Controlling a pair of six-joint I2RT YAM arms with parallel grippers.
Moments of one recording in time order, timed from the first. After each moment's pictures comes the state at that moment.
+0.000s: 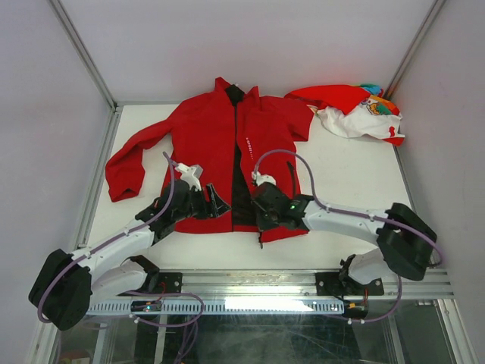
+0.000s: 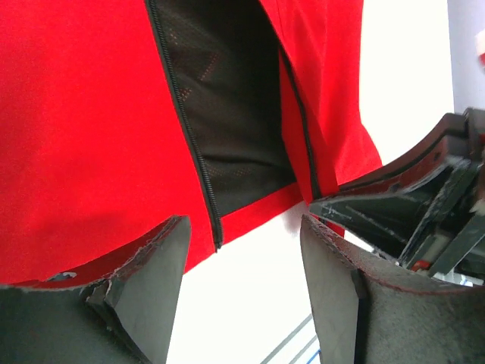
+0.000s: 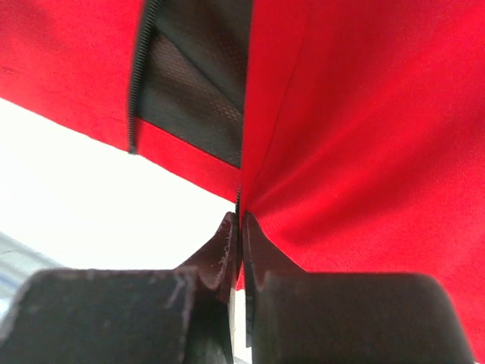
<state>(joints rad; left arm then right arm) -0.60 1.03 0.43 0.06 0.20 -0.71 1.04 1.48 0.87 -0.44 0.19 0.62</state>
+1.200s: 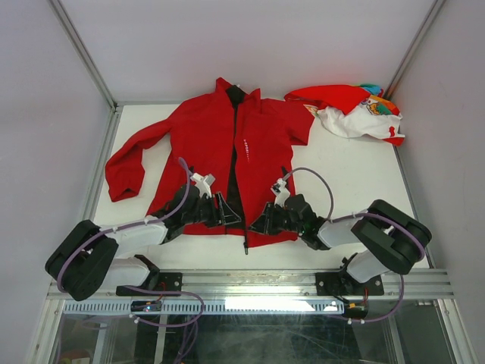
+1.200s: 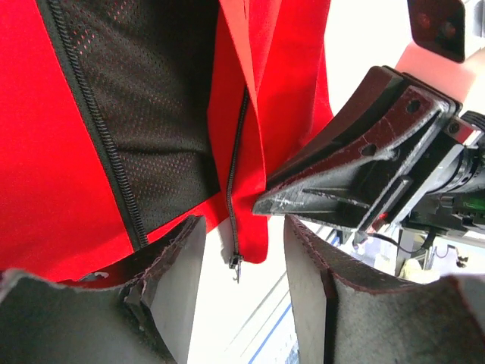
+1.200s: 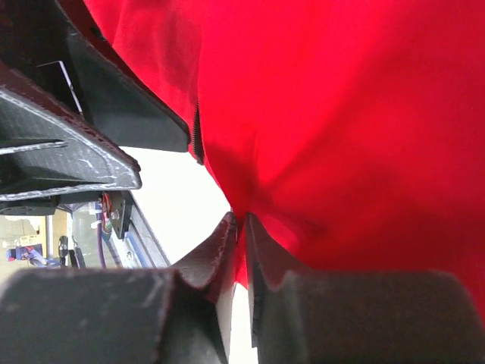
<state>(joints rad) -0.63 1.26 0.35 0.35 0.41 -0.89 0.83 1.50 0.31 0.71 -0.32 0.87</state>
